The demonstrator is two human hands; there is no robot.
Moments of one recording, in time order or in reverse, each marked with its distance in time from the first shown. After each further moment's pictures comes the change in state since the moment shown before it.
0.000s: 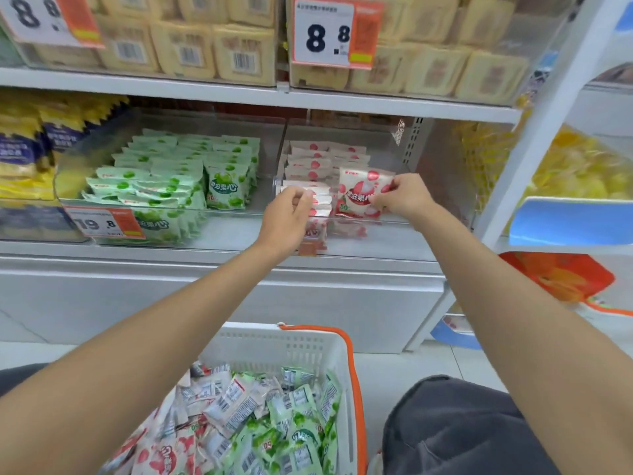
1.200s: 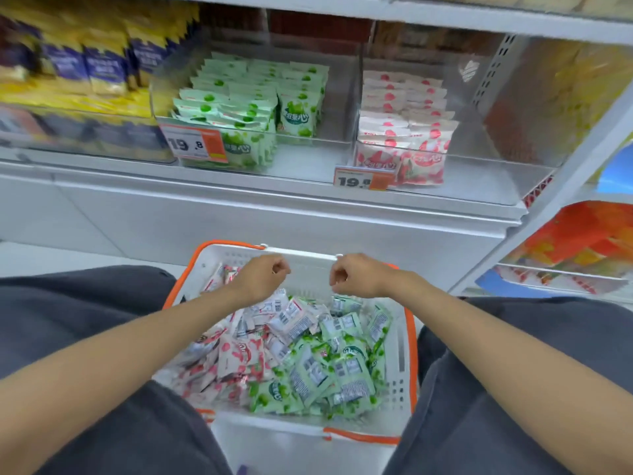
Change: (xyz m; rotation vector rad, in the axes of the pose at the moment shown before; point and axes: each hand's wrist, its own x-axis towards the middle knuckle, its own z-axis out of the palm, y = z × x) left_hand -0.164 -0.183 -0.098 0.294 -0.433 -0.308; right_hand -0.176 0.043 0.179 -0.619 -0.813 -0.388
